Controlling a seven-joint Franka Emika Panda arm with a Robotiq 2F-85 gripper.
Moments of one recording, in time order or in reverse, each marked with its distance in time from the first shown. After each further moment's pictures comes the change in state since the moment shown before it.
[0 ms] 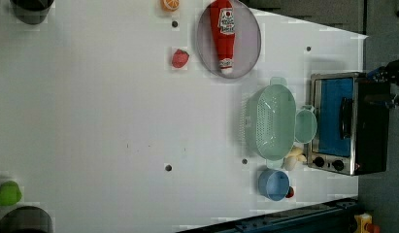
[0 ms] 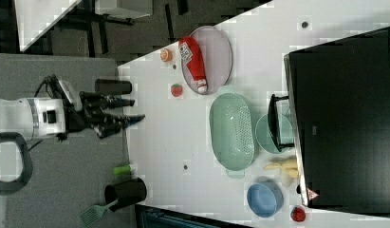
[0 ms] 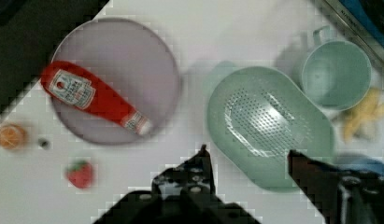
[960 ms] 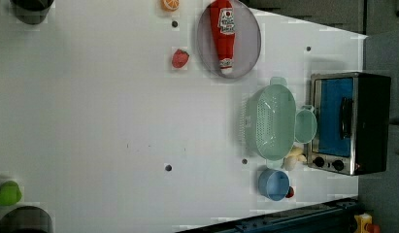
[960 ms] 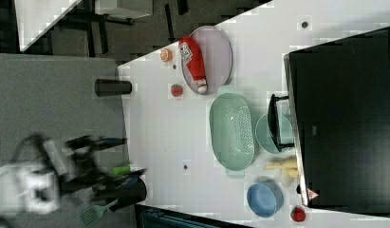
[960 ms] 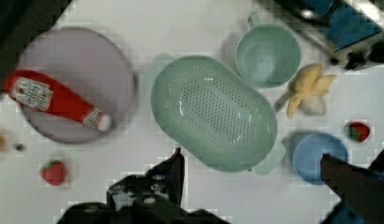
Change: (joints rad) arm -0.052 -0.330 -0.059 -0.306 0.001 0.039 -0.005
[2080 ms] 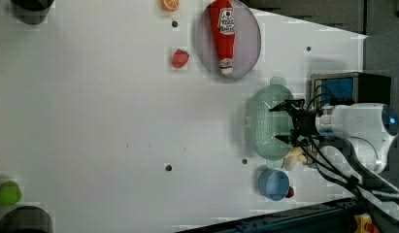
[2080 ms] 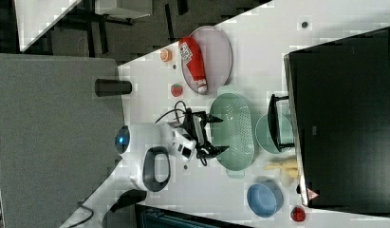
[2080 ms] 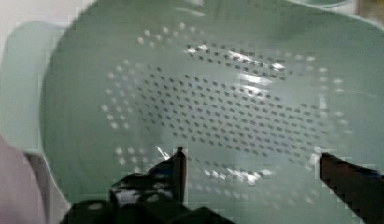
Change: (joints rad) arm 0.012 0.551 0.046 -0.340 -0.023 0.790 0.535
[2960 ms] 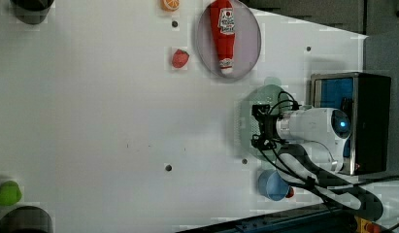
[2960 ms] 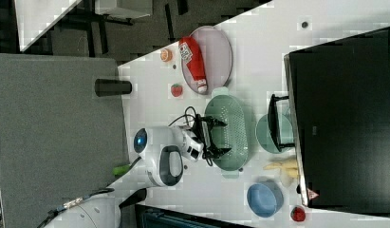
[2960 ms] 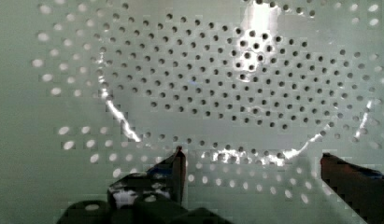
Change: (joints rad) arm 0.101 0.188 0.033 -0.016 0.029 0.168 0.141
